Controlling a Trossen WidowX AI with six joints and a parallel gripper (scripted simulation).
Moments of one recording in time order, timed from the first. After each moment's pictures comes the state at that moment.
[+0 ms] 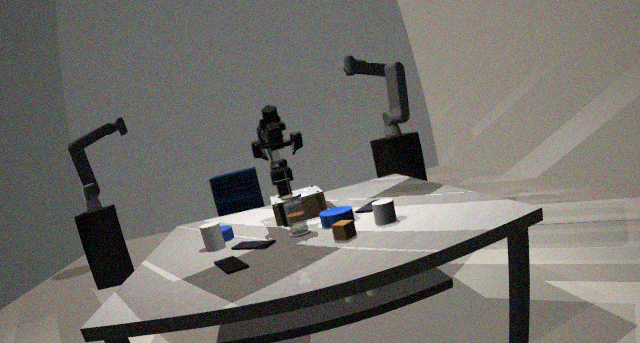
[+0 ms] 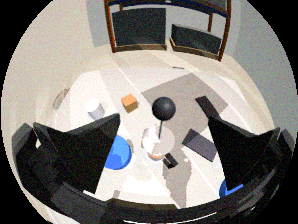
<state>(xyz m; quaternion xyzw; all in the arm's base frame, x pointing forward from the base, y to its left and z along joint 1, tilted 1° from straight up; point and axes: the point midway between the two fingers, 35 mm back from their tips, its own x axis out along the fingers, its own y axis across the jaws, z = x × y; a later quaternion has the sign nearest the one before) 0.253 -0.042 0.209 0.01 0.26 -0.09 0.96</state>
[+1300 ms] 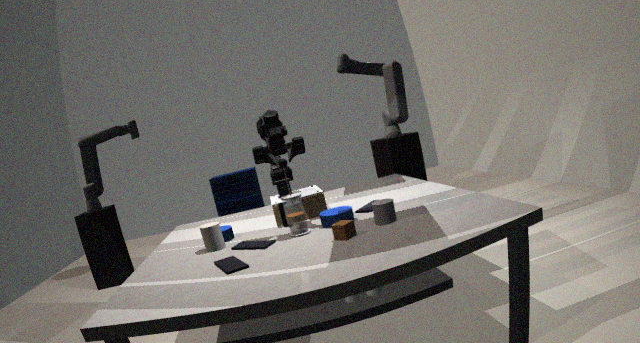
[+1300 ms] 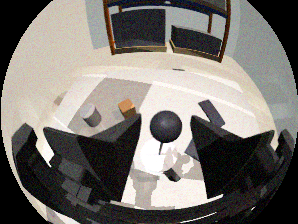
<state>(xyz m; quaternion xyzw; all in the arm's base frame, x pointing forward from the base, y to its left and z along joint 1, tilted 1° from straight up) 0.286 -0.049 0.189 0.01 0.24 -0.09 0.97</state>
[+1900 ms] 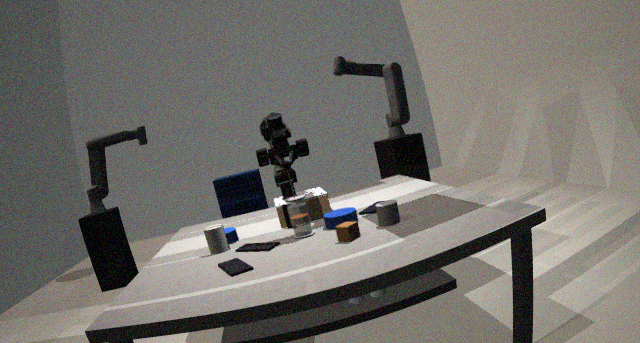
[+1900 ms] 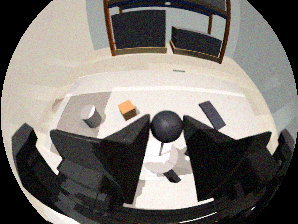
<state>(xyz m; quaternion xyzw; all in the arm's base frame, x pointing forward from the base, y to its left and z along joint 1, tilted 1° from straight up) 0.288 -0.049 0.188 0.01 0.24 -0.09 0.97</state>
